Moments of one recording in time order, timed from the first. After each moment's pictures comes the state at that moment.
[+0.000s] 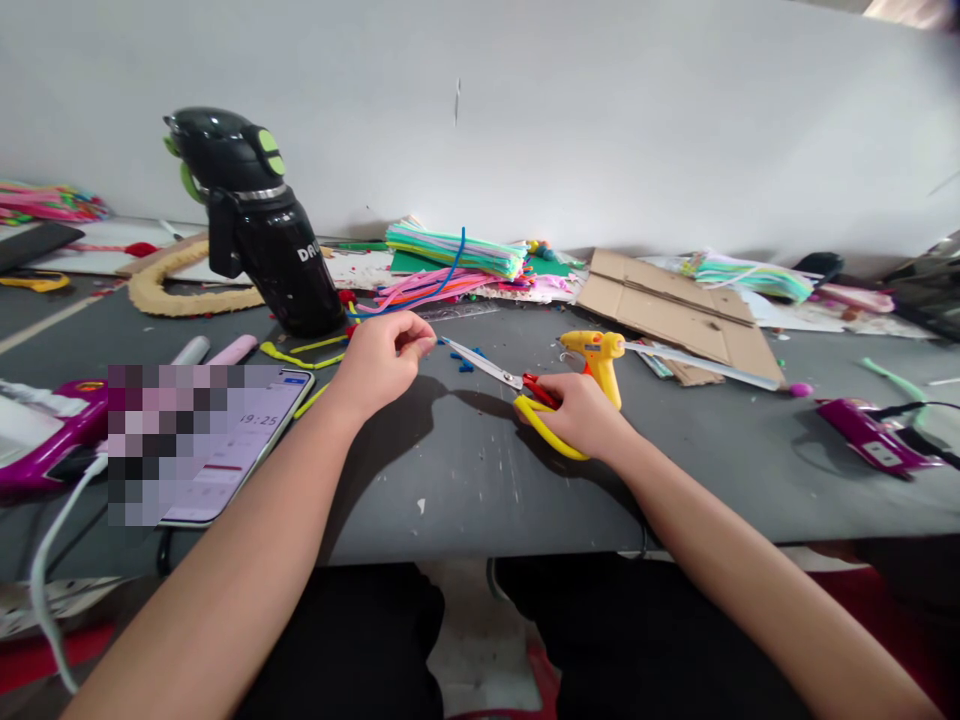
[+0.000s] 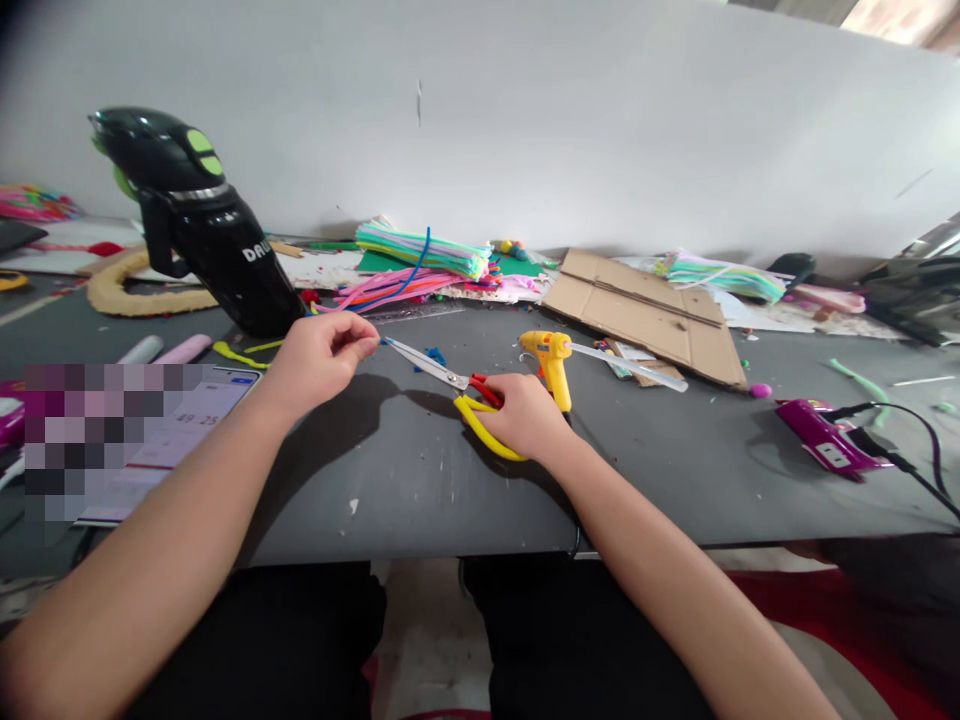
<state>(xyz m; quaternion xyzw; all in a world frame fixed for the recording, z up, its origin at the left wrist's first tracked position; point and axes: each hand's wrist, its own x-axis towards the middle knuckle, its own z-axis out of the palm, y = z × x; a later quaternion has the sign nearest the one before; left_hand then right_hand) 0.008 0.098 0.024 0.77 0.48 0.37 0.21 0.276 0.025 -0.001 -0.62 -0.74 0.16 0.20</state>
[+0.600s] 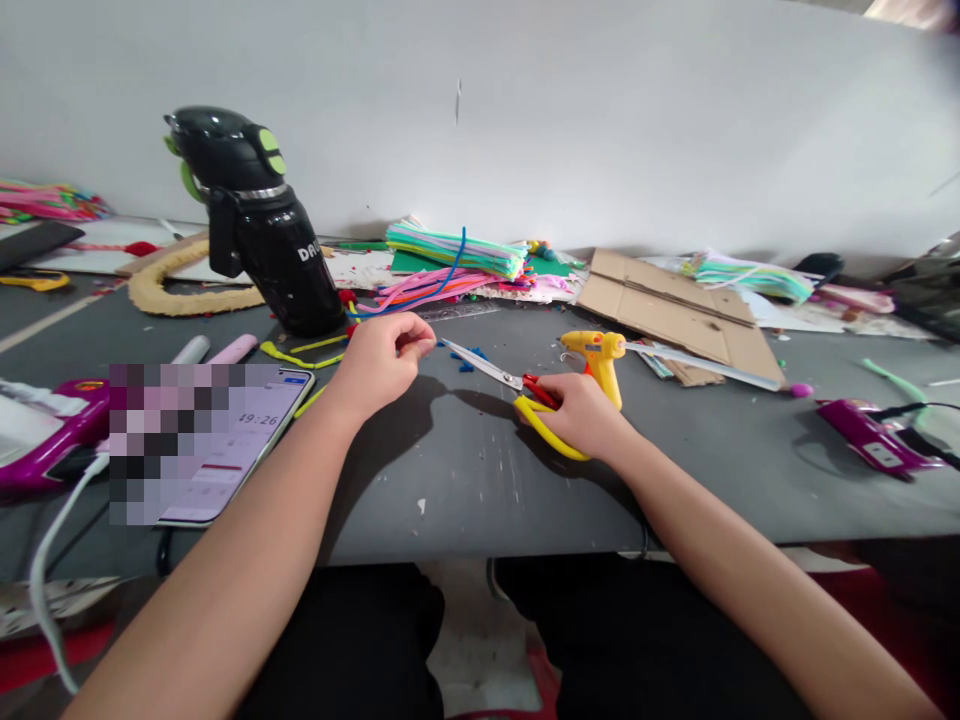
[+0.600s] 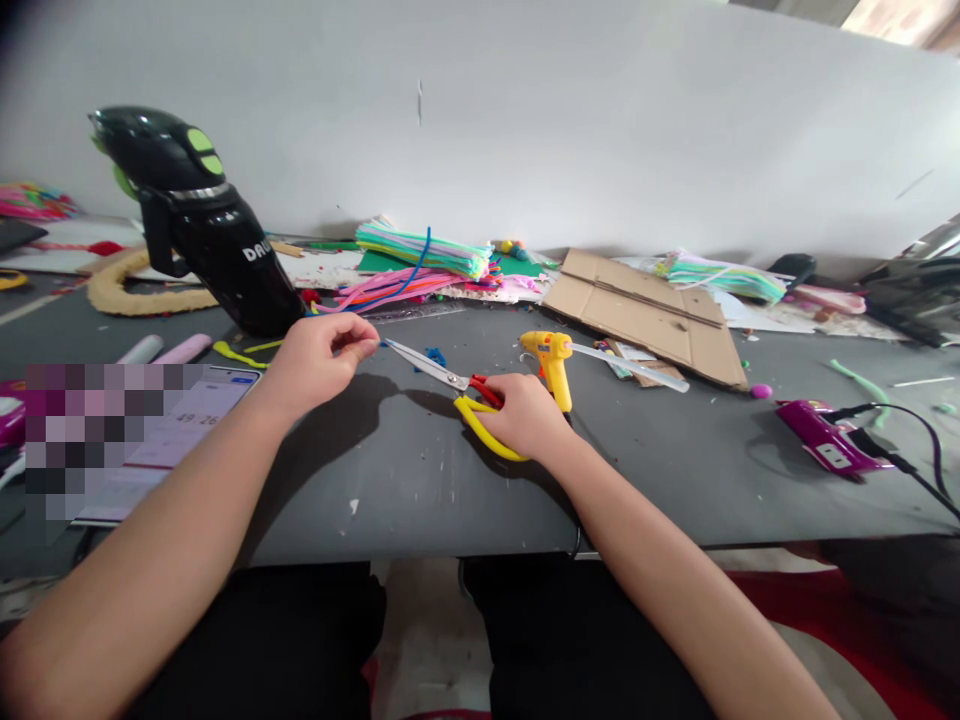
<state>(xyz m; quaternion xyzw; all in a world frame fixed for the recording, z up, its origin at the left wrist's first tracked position) 0.007 0.097 0.026 0.78 0.49 0.35 0.19 0.275 0.025 0.001 -0.62 -0.74 0.16 0.19</state>
